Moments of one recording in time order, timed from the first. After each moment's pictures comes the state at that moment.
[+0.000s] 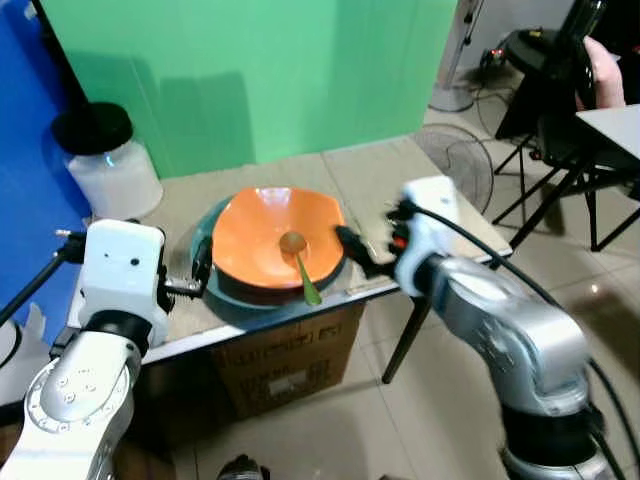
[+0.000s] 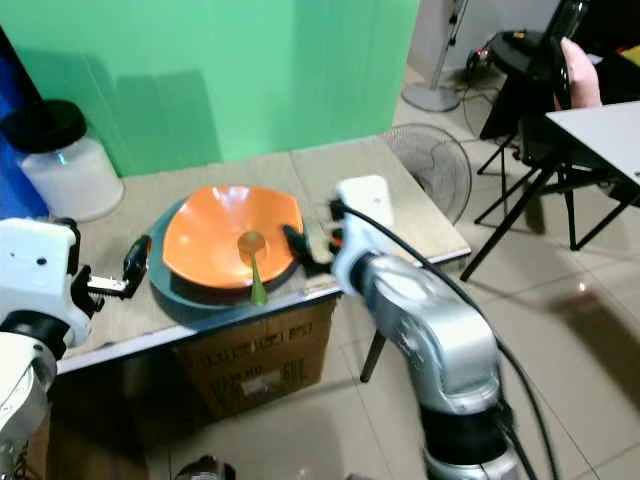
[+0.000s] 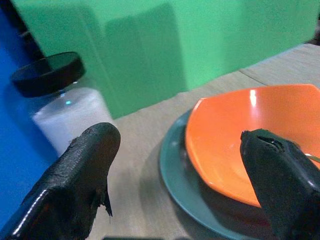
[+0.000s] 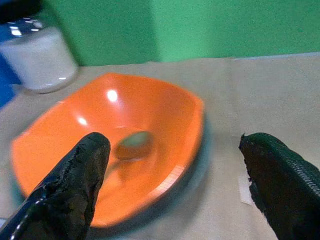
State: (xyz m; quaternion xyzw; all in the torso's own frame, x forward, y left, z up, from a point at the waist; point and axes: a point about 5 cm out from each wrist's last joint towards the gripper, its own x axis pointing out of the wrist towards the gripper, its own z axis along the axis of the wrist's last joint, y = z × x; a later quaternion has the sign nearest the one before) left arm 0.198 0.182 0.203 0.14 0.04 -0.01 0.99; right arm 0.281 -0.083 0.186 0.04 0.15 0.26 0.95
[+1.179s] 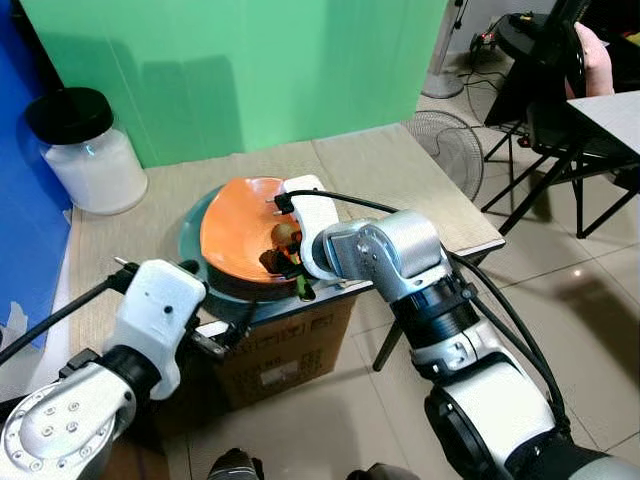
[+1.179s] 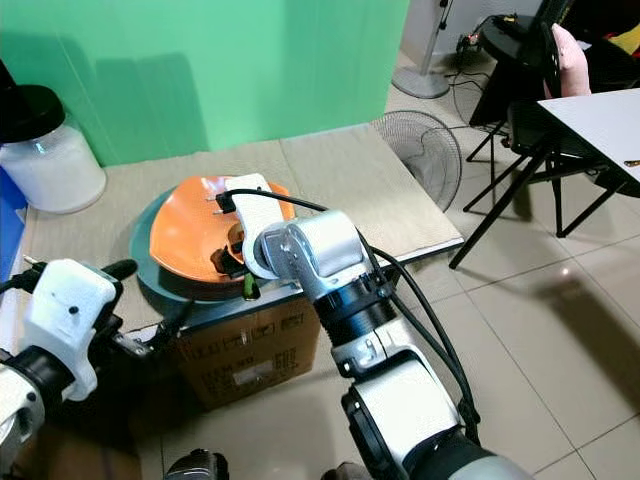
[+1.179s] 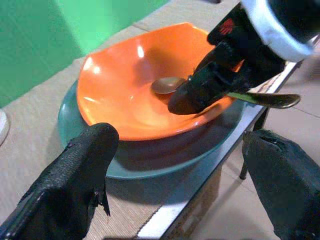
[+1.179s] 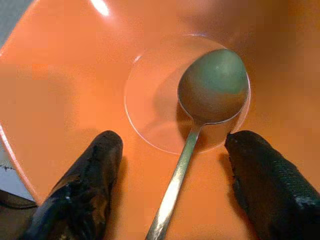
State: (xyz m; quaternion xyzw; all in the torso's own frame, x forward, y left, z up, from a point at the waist) left arm 0.171 0.168 0.193 0.17 0.12 -0.20 0.96; right arm 0.321 0.011 0.170 -0.05 0.37 0.32 0.87
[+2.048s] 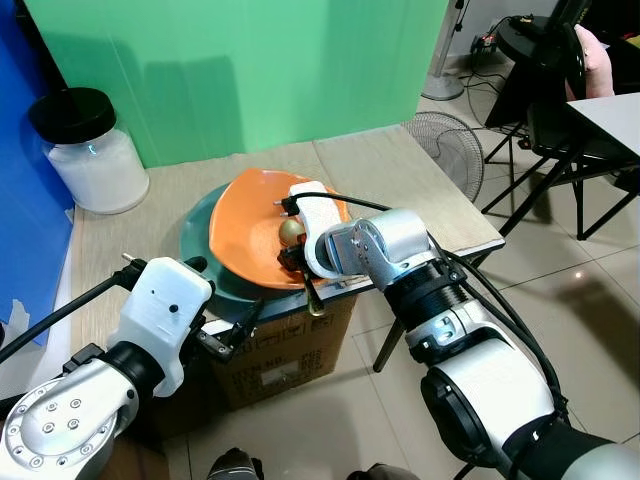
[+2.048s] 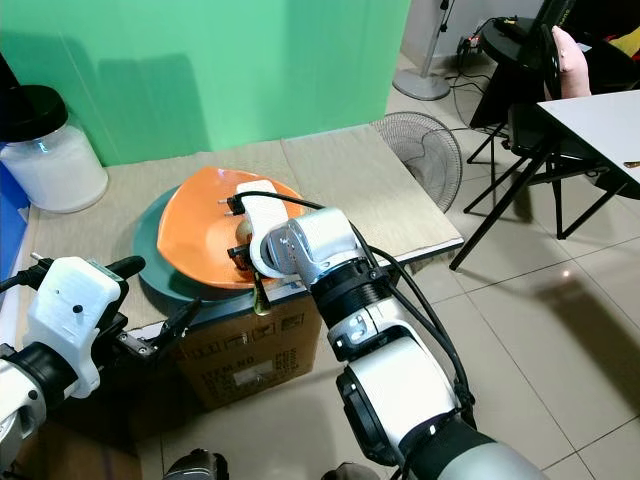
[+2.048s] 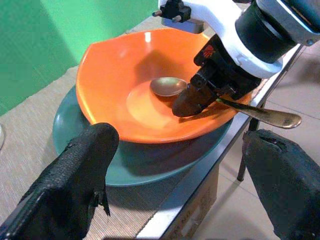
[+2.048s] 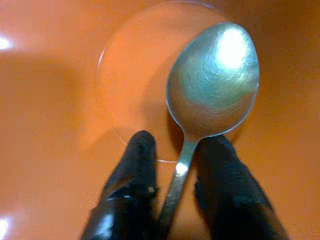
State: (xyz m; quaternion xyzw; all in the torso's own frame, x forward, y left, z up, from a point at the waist) left arm 0.172 0.166 0.196 0.18 0.11 -0.21 0.95; right arm 0.336 0.010 0.154 -0.04 0.40 0.31 0.86
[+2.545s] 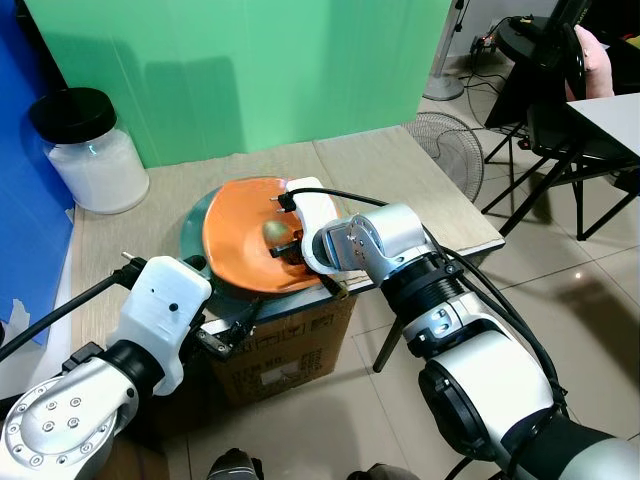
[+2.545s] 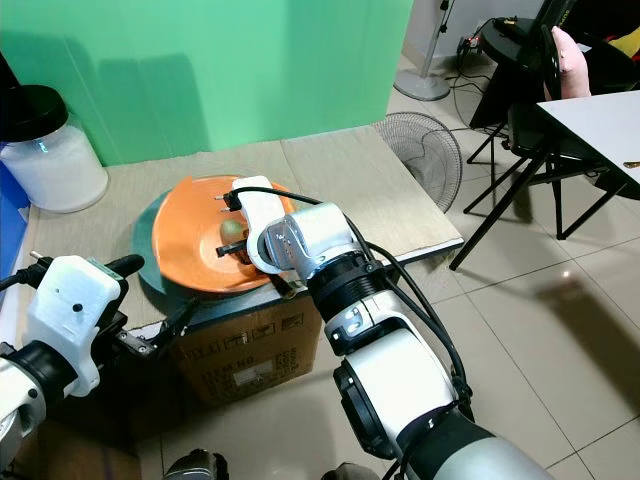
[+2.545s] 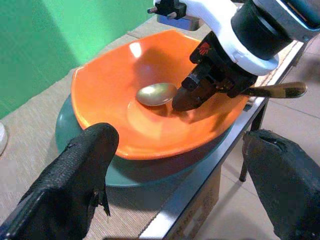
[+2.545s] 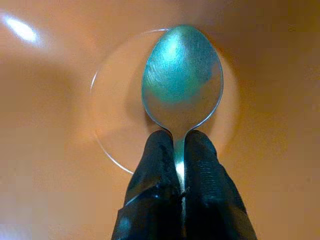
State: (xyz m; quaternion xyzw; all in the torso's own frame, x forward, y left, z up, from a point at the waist) left arm 0.173 0.166 0.196 0.18 0.11 -0.21 0.95; right arm 0.339 0.013 0.157 -0.04 0.39 0.31 0.86
